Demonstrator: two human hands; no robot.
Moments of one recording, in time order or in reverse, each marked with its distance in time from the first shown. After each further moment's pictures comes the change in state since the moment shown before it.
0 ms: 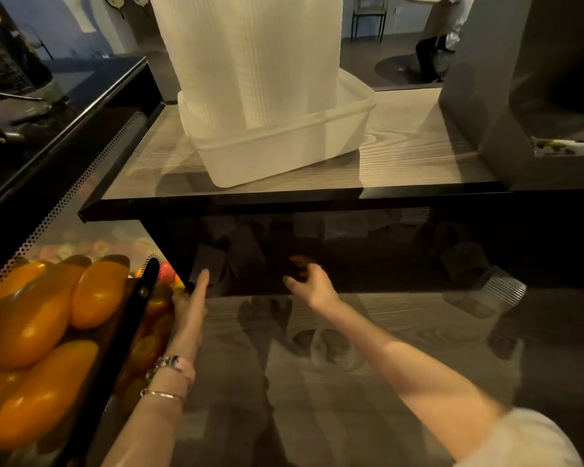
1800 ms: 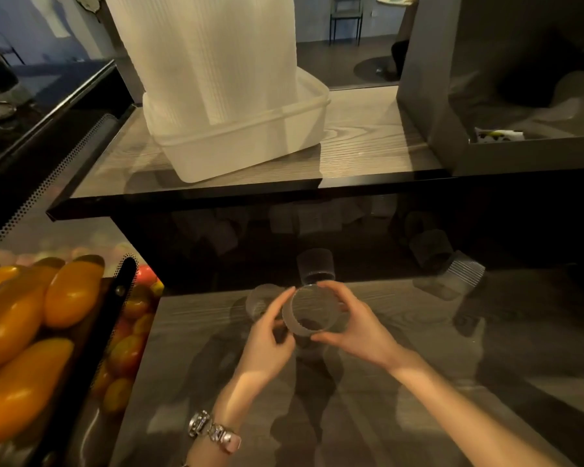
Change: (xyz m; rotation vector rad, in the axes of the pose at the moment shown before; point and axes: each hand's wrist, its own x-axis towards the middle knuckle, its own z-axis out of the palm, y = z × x) left_hand -0.148 -0.027 0.051 0.243 -0.739 0.503; right_hand -0.099 0.066 -0.076 -0.069 -0.050 -0.344
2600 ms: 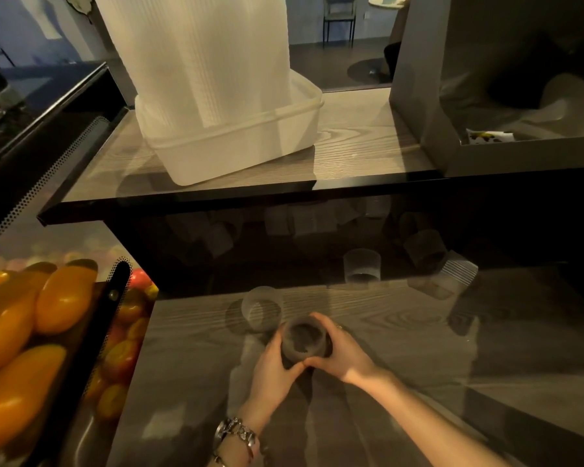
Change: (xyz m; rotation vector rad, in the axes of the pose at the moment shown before) left_hand -0.008 -0.061 0.028 0.342 0.013 -0.185; right_hand -0.006 0.045 0.045 -0.163 -0.103 0.239
